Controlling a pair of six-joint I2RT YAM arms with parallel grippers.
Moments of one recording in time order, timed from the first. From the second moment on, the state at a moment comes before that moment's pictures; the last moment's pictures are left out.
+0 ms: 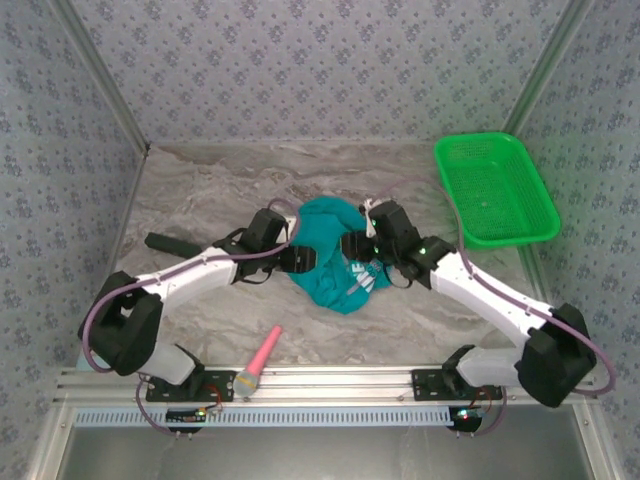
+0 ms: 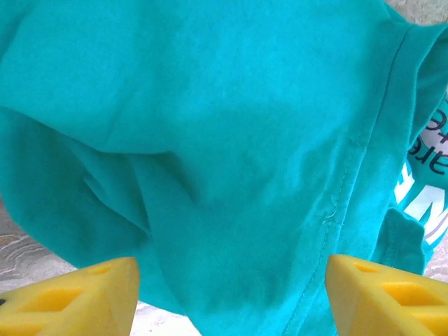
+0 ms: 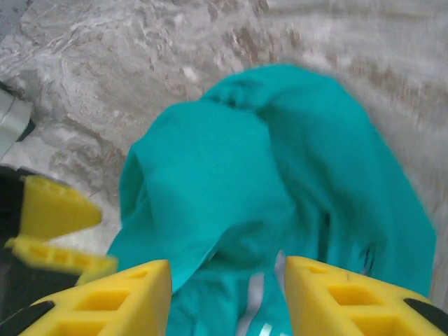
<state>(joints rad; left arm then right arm) -0.66 1.47 0.87 -0.27 0.21 -0.46 0.69 1.23 0.90 -0.42 -0.01 0.51</state>
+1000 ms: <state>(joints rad) -0.72 1.76 1.19 -0.43 0.14 -0.11 0.80 1.34 0.77 -0.35 0.05 1.01</state>
